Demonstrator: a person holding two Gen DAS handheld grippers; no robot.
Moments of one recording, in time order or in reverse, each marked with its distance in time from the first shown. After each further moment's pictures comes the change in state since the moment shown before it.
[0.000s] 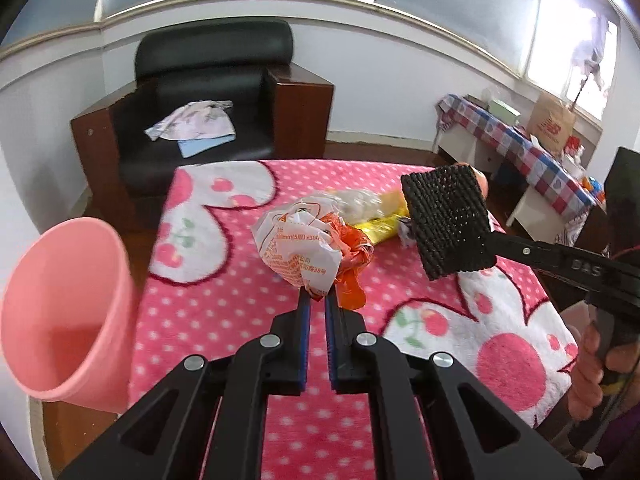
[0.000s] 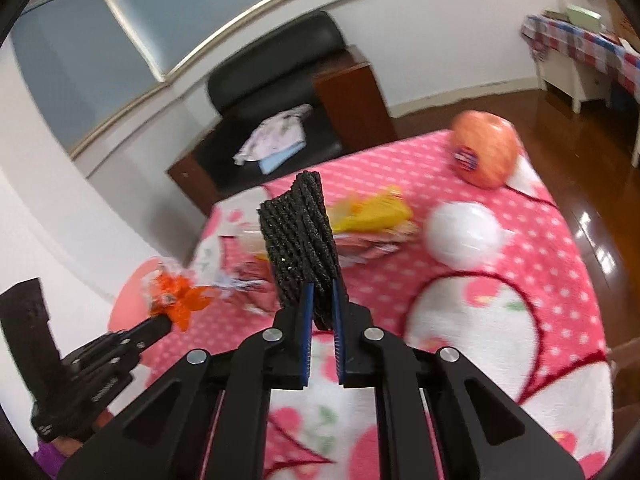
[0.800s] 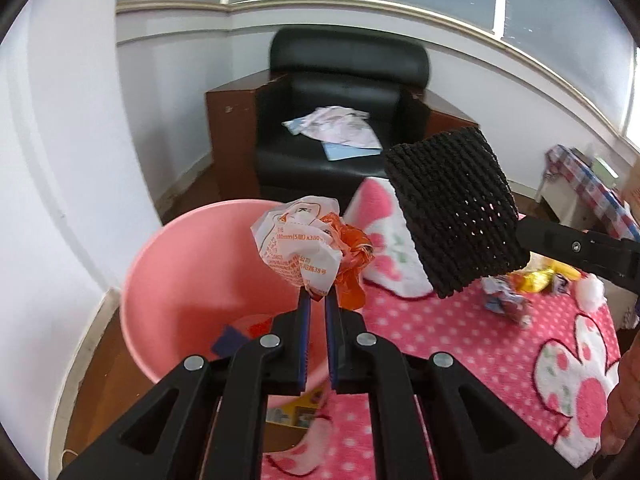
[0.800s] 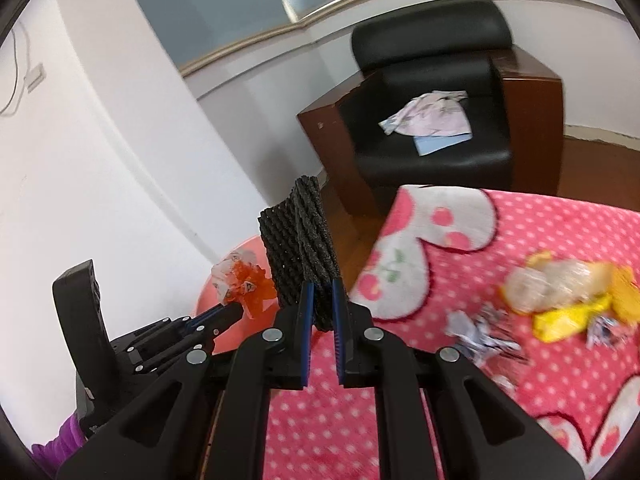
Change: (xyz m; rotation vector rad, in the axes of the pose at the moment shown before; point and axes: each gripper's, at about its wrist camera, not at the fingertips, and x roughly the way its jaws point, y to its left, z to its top) left arm -0.043 0.151 -0.009 -0.234 -0.044 0.339; right arm 0.084 0.198 0.013 -0.302 0.142 0.314
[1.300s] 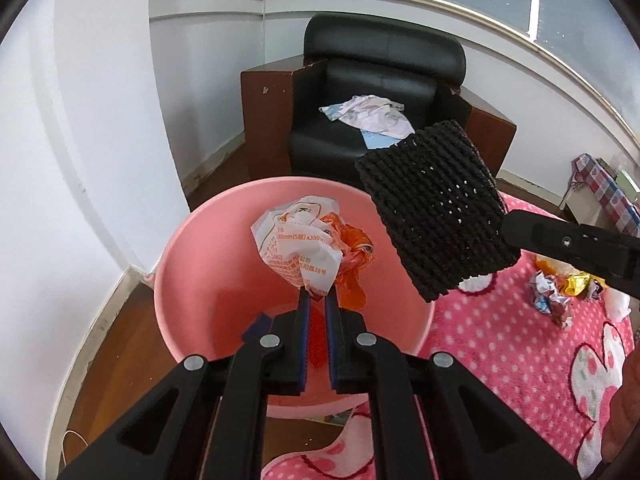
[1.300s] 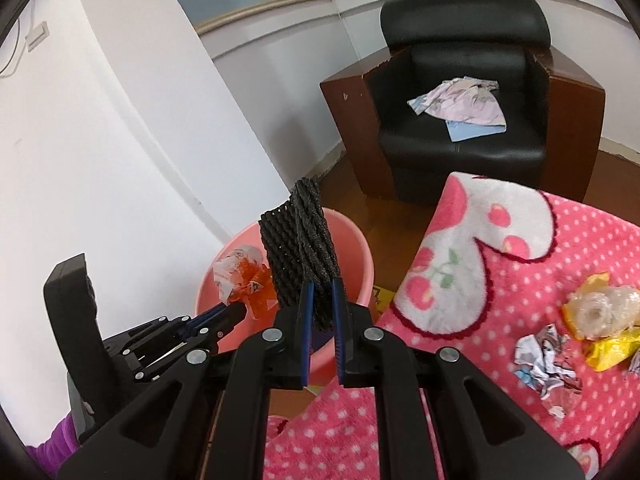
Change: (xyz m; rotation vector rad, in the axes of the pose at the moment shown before) left arm 0.019 0.043 -0.009 -0.060 0.042 0.067; right arm 0.063 0.039 0.008 -0.074 0.100 0.004
